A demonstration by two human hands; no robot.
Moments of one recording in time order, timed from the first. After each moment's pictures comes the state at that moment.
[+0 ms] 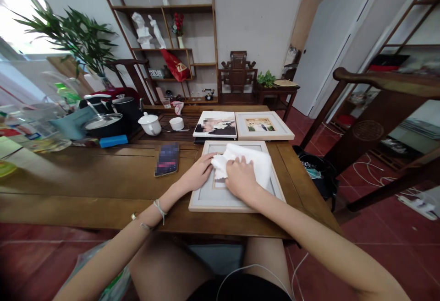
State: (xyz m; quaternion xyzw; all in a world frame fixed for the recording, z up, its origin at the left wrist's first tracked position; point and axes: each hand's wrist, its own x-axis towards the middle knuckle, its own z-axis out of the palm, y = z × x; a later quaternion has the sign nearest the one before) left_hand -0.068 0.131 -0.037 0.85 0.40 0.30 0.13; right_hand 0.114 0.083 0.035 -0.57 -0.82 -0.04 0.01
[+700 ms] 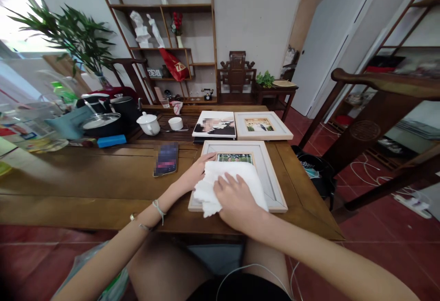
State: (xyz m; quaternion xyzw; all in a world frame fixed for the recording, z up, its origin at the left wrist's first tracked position) left_hand -0.071 0.135 -0.043 0.87 0.38 0.30 0.13; right_hand 0.119 0.032 0.030 -0.42 -0.91 0.02 0.01
